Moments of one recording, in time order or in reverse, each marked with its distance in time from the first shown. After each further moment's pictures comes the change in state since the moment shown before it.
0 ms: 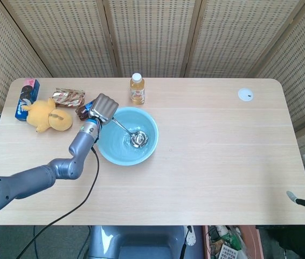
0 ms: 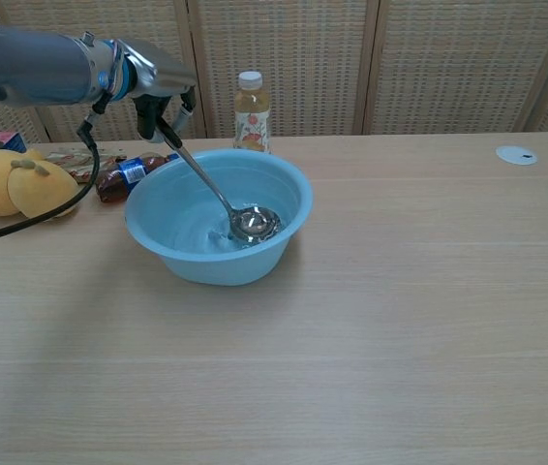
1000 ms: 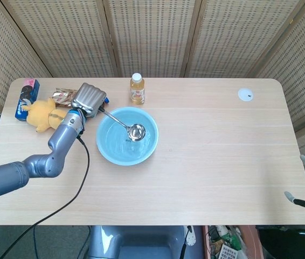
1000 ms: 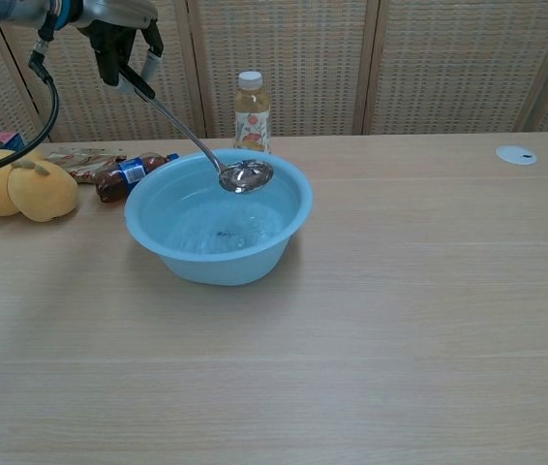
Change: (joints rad) left arm -0.014 0.274 -0.001 -0.260 -0.083 0.010 -0.107; right arm 0.001 -0.002 -0.004 -0.012 -0.007 0.004 -0.017
